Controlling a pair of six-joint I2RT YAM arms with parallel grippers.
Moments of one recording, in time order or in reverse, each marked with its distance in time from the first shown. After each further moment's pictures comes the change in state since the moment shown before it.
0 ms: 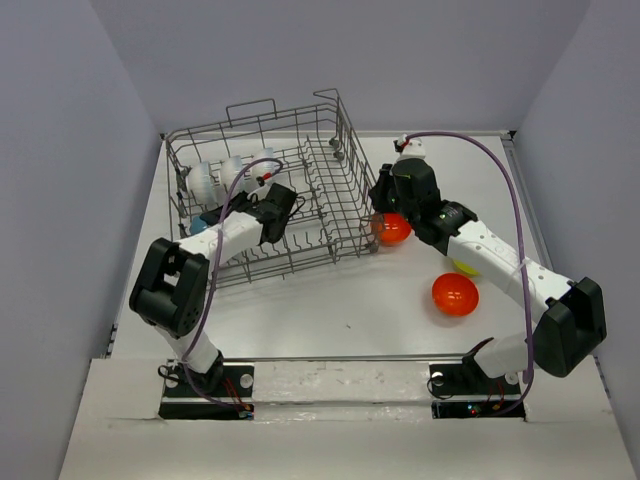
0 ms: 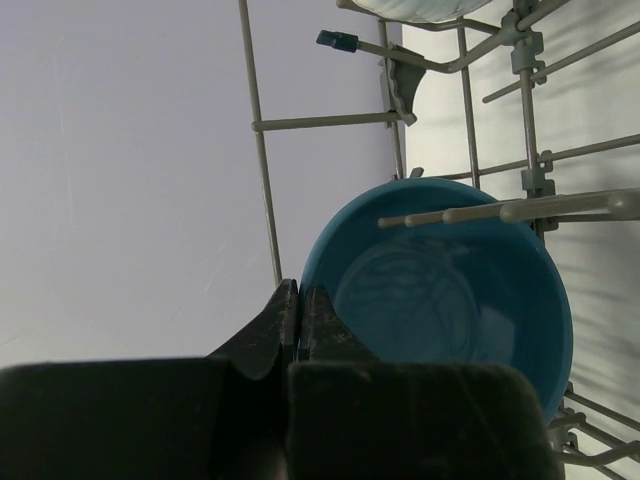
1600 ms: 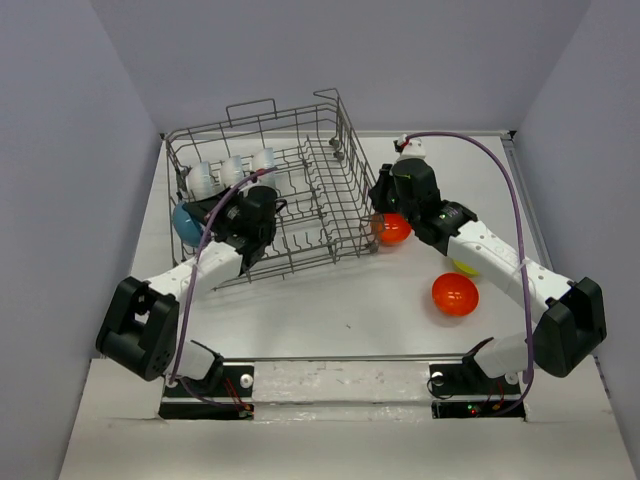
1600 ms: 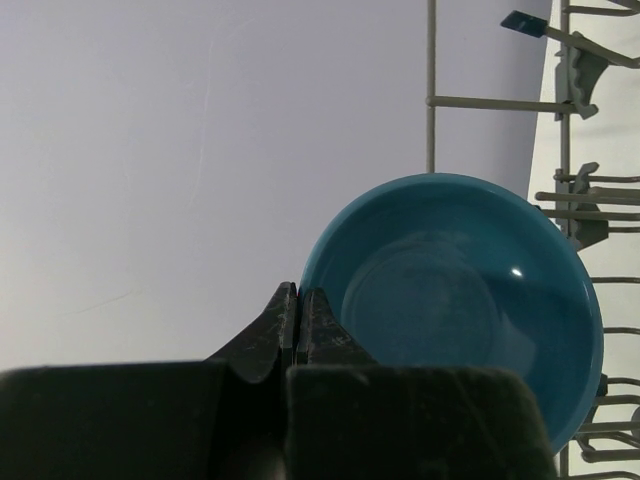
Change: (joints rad) left arm -0.008 -0.279 -0.281 0.744 -0.119 0.729; right arm 0.000 0.000 -0.002 0.003 0.004 0.000
